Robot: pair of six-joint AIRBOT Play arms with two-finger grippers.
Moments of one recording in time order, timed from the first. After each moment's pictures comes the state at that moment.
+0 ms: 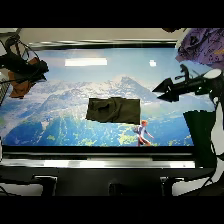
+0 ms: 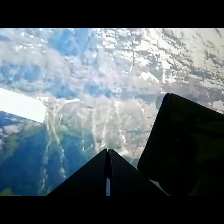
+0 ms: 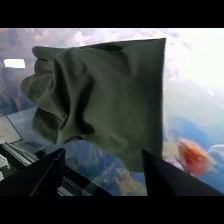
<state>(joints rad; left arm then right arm) -0.04 -1.61 2.00 1.50 -1.57 -1.94 -0.25 -1.71 1.51 -0.69 1.44 1.38</state>
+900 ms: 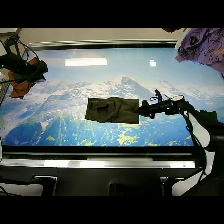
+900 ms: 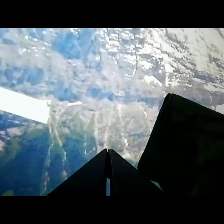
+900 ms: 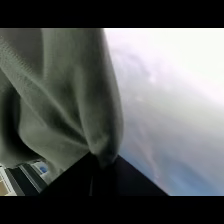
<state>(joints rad) -0.04 -1.61 2.00 1.51 -1.57 -1.94 -0.07 -1.84 1.22 -0.51 1.16 1.17</state>
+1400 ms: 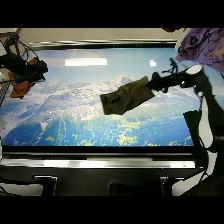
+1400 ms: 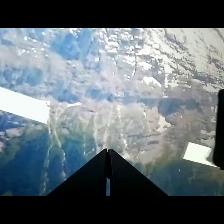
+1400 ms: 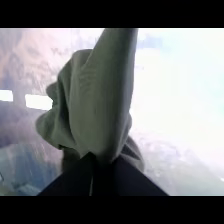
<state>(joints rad) -0.04 -1.61 2.00 1.51 -1.57 -1.94 -0.15 -1.82 1.79 -0.75 1.26 1.53</state>
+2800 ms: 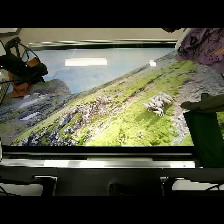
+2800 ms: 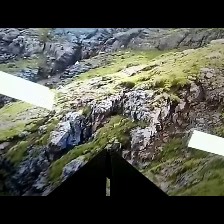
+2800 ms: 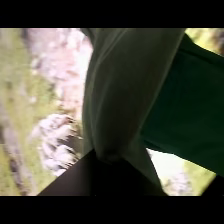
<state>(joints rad) -0.04 -1.60 2.00 1.51 -1.63 -1.94 -0.70 -1.58 2.05 -1.40 1.69 2.17</state>
